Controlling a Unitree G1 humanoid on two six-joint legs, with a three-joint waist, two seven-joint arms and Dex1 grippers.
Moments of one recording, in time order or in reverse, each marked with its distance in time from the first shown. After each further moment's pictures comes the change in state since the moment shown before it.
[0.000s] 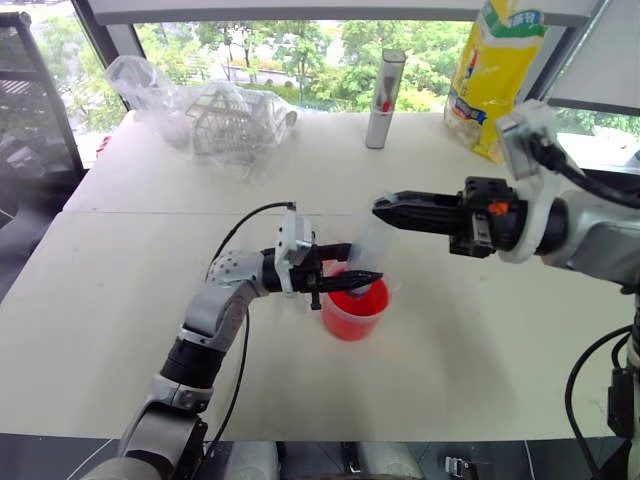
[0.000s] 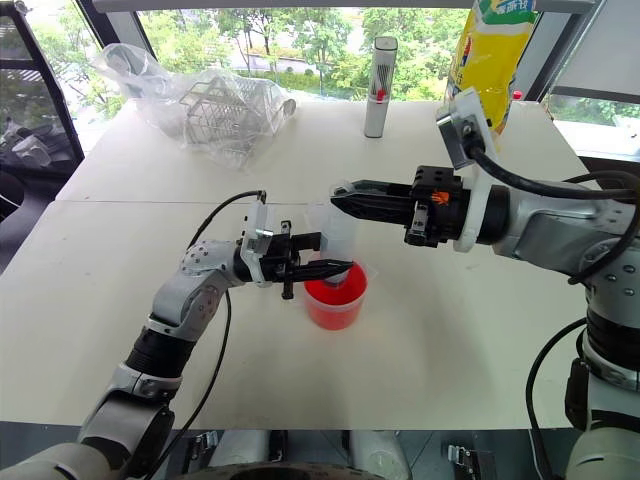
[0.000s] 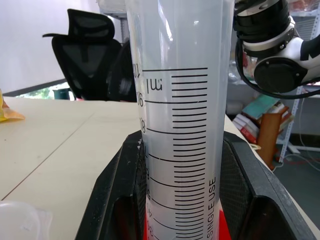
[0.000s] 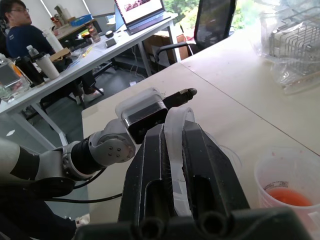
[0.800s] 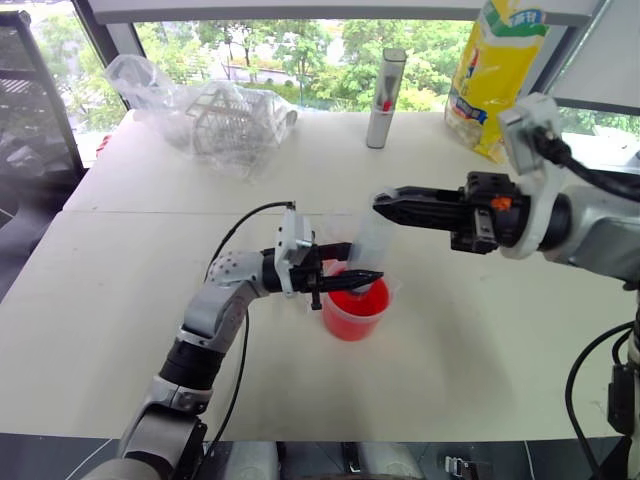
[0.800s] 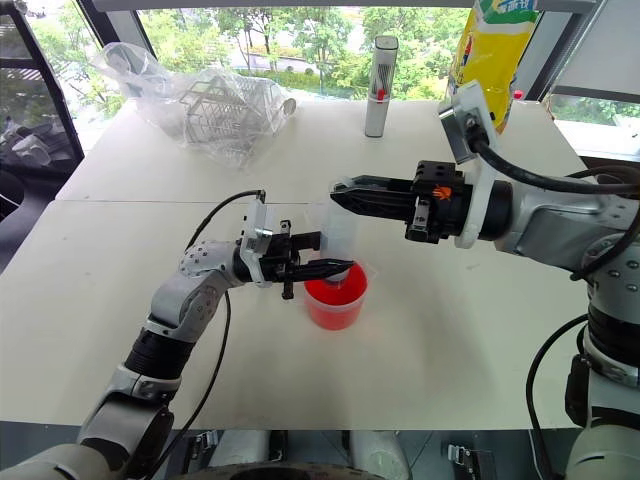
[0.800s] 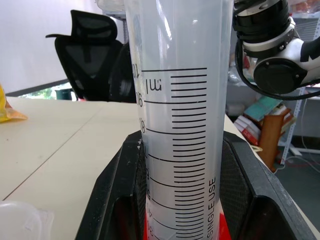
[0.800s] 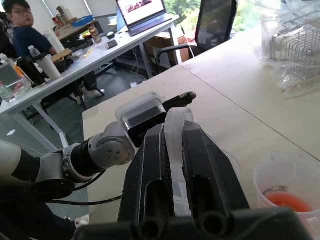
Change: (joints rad) left arm 0.006 0.002 0.000 -0.020 -0.005 0.015 0.013; right arm -0.017 -0.004 0.000 0.017 0.012 0.001 0.002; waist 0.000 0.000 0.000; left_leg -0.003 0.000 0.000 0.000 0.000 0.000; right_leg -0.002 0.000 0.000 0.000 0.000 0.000
